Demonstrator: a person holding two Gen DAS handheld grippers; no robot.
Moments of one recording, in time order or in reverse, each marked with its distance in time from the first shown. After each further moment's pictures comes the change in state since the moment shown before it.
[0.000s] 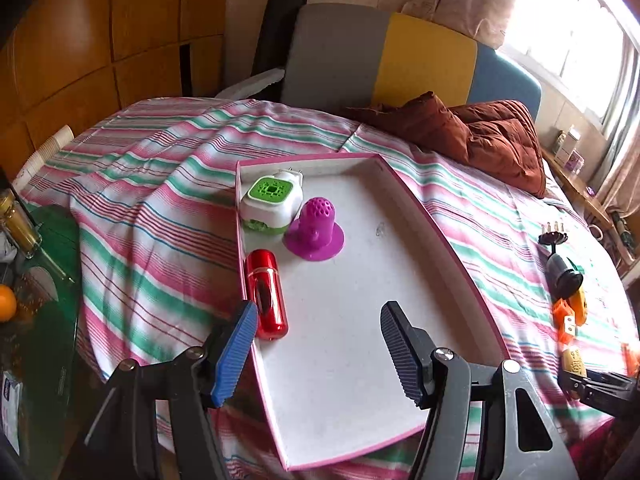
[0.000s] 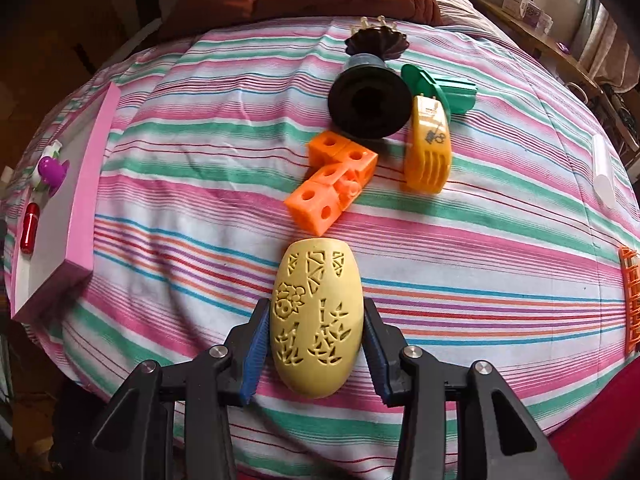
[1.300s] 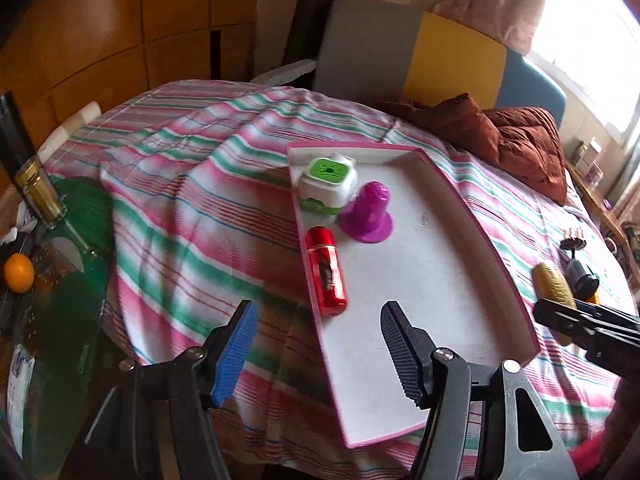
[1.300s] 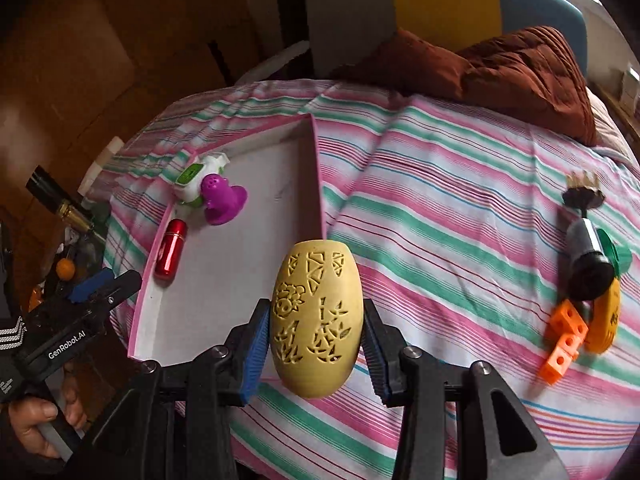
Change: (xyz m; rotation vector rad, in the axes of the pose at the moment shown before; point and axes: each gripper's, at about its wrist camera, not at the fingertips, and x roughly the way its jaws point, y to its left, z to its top) left arm -0.005 0.039 -0.012 -0.077 0.022 0.068; right arm -0.019 0.161 0.061 -0.293 -0.155 0.327
